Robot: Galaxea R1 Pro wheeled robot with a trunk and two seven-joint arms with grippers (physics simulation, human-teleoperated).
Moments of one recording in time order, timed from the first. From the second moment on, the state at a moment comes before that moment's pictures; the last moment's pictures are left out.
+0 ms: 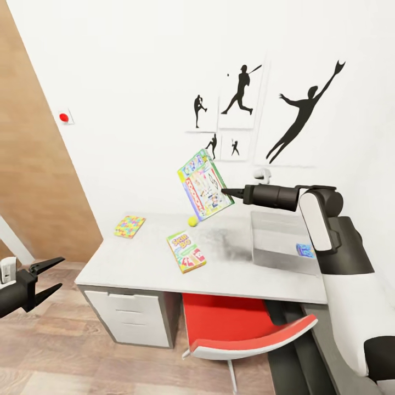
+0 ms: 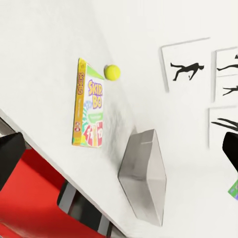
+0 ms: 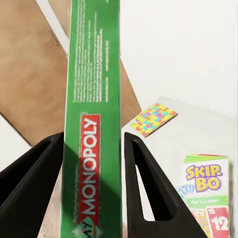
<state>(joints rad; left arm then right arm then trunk) -0.19 0.40 0.56 -1.59 1.89 1.02 0.42 -1.00 -0.15 0.10 -1.44 -0.49 1.04 0.61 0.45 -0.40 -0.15</state>
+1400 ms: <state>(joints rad) -0.23 0.39 0.48 -1.60 1.89 1.01 0.43 -0.97 -0.43 -0.05 -1.26 -0.58 1.04 0.61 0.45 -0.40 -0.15</state>
